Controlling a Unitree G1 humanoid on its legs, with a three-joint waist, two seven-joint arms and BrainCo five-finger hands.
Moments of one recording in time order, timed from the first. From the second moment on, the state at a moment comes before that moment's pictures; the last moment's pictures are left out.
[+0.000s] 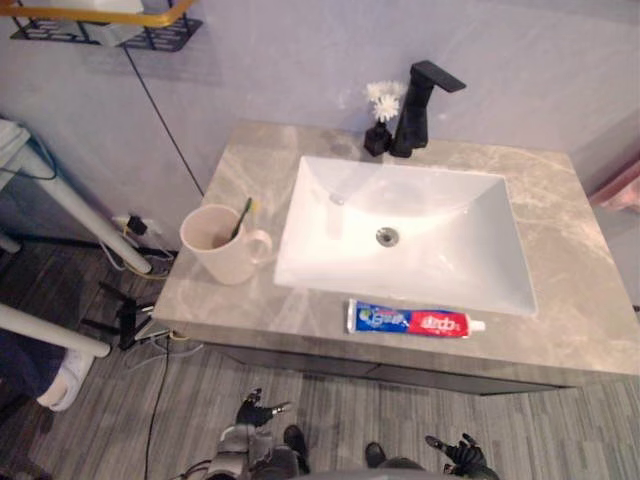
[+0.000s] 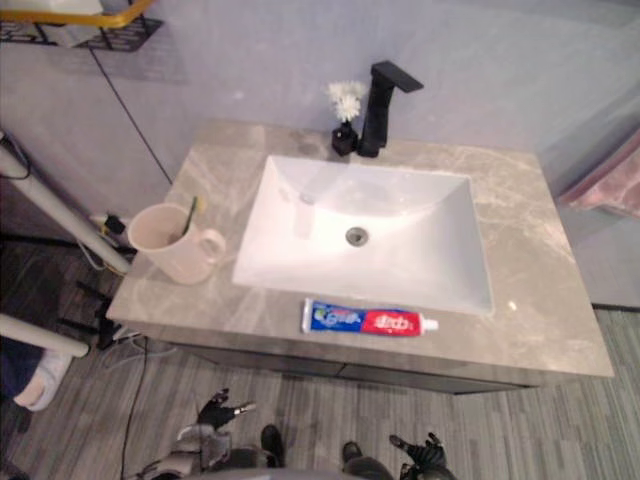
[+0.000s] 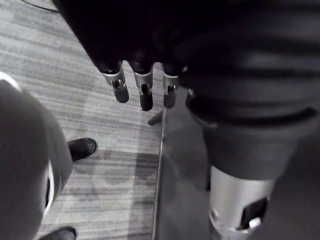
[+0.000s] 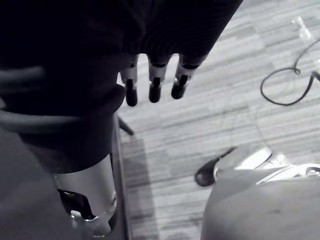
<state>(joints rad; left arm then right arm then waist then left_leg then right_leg) -0.02 0.05 0.11 1.04 0.08 -0.06 0.07 0.07 -0.02 -0.38 1.06 -0.05 -0.02 -0.15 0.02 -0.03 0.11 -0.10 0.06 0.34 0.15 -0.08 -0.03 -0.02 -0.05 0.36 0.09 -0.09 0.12</state>
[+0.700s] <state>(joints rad) 0.04 0.06 0.13 1.09 0.07 -0.05 0.08 0.01 -0.04 -0.47 1.15 -0.04 -0.01 -0.15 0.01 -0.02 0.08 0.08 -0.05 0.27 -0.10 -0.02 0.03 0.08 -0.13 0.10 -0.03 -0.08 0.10</state>
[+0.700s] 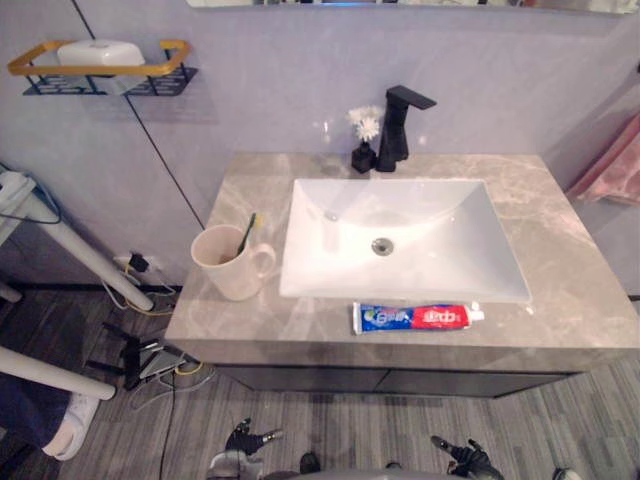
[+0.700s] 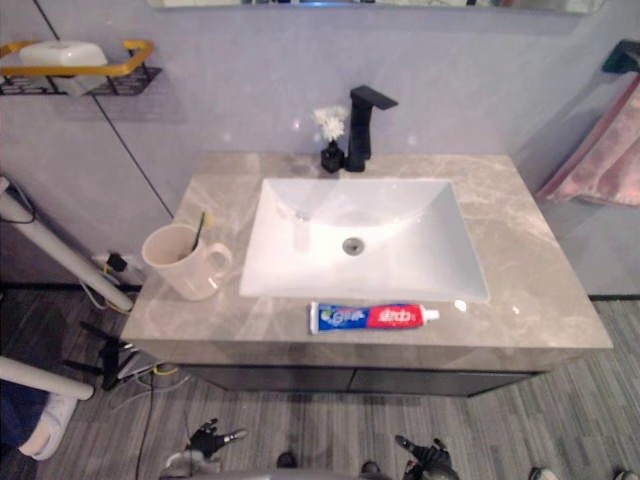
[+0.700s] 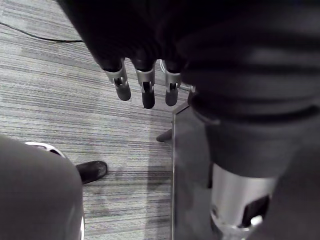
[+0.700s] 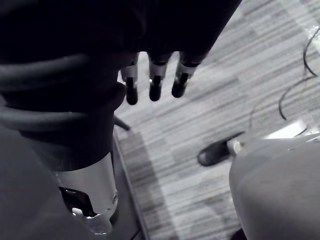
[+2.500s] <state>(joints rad) 0.16 0.05 0.11 1.03 0.05 -0.11 0.04 0.08 -0.78 -0.21 -0.34 -0.10 -0.30 -0.02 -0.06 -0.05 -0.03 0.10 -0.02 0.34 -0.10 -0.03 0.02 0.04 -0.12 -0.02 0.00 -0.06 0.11</state>
